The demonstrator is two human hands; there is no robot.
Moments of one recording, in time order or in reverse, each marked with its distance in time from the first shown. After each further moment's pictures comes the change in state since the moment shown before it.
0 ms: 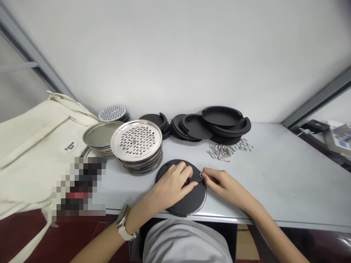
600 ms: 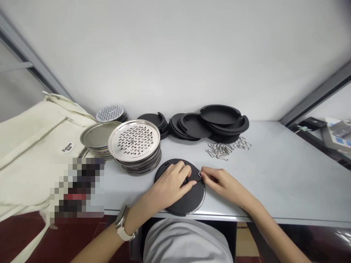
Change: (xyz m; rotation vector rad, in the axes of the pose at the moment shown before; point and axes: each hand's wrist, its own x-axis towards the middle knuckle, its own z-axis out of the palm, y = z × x) left_hand 0.000 0.000 0.000 -0.019 0.005 0.007; right_hand 0.000 0.001 0.000 -0.009 0.013 -0.013
